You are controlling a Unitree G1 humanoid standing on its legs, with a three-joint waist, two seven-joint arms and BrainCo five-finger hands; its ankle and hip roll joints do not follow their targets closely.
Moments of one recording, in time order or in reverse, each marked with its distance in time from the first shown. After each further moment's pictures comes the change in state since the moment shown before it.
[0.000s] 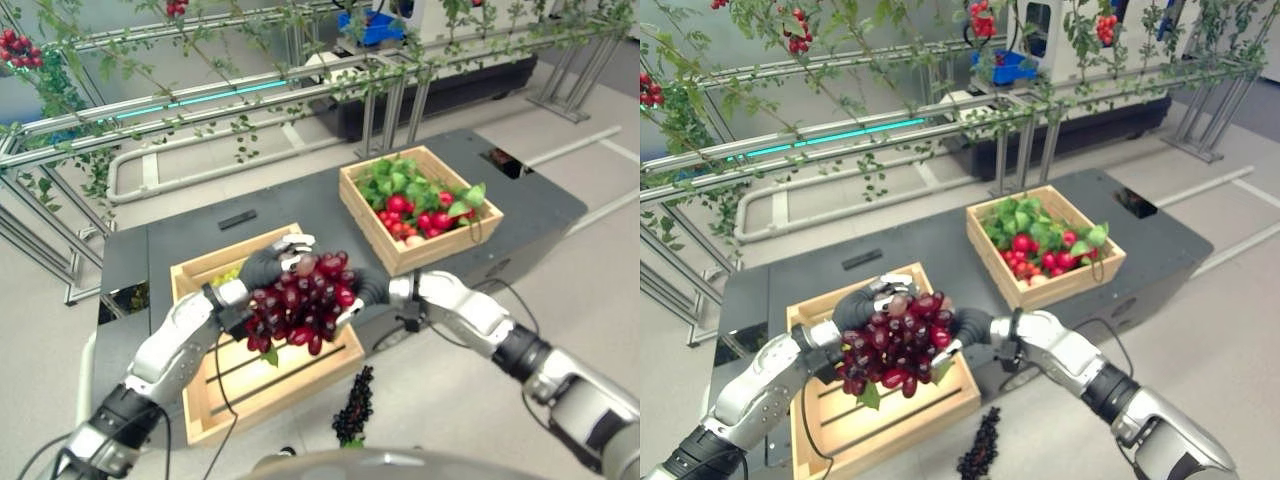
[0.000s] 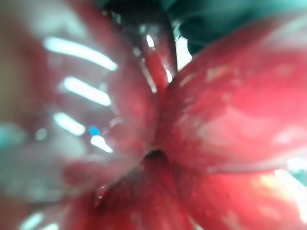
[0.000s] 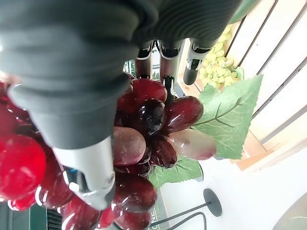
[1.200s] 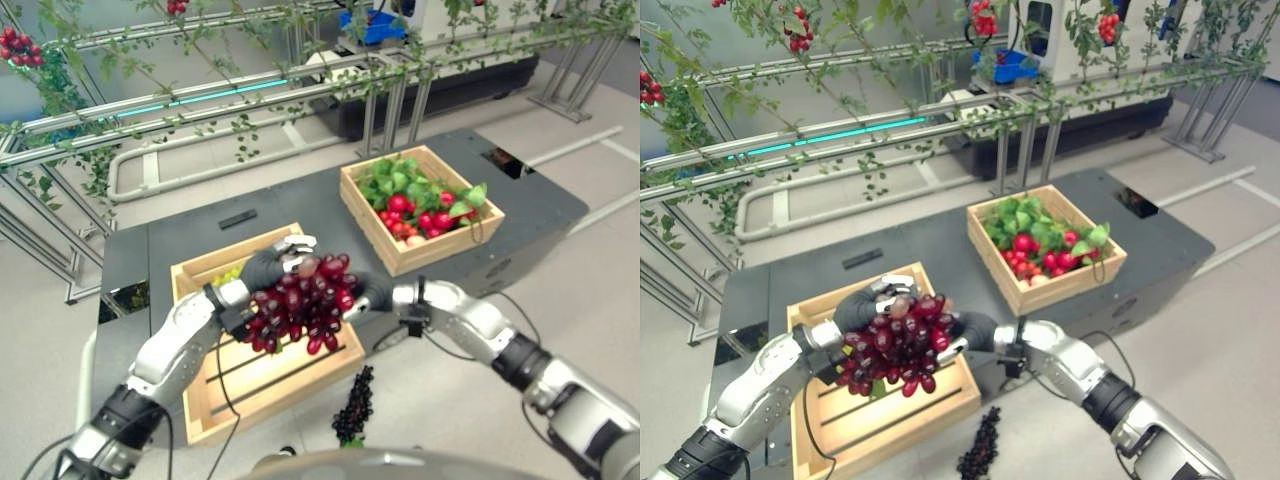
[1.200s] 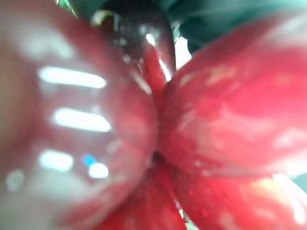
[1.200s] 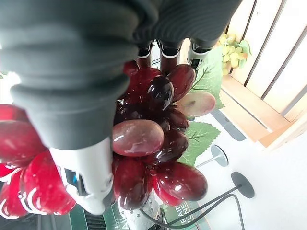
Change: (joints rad) left arm 0.003 -0.019 0.009 0.000 0.042 -0.006 -0.008; right arm 0.048 0.031 -0.031 0.028 0.140 0.037 0.040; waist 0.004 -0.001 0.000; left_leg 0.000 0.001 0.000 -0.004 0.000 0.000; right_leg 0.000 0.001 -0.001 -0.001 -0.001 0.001
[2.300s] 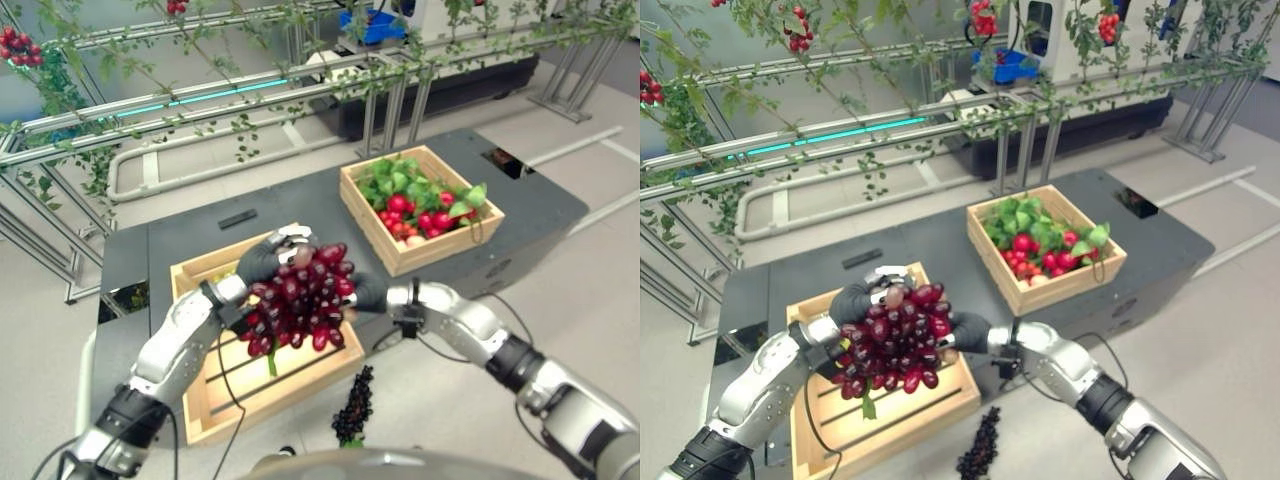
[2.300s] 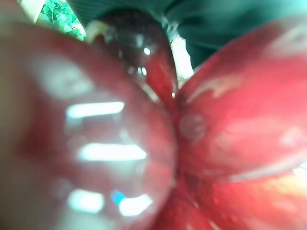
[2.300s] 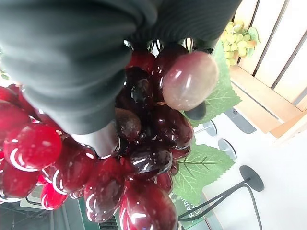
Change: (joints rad) left arm 0.002 -0.036 0.039 0.001 0.000 -0.023 0.011; right arm 0.002 0.030 0.006 -0.001 0.034 0.000 -0.003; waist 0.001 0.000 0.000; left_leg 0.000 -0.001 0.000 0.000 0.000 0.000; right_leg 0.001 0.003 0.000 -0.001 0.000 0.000
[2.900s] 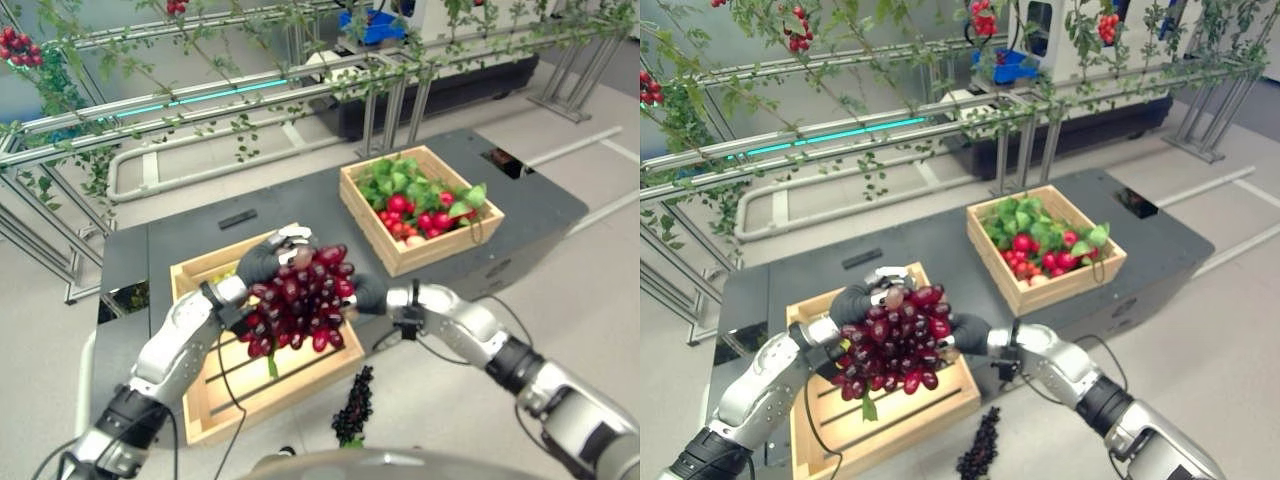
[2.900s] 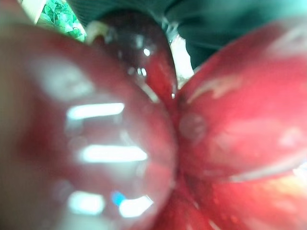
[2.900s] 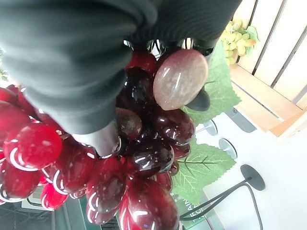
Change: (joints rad) left arm 0.006 0.000 0.000 0.000 0.000 0.000 -0.001; right arm 0.009 0.000 -0.001 0.000 0.001 0.000 0.000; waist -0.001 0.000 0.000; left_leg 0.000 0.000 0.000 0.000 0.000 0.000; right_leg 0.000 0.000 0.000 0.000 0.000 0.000
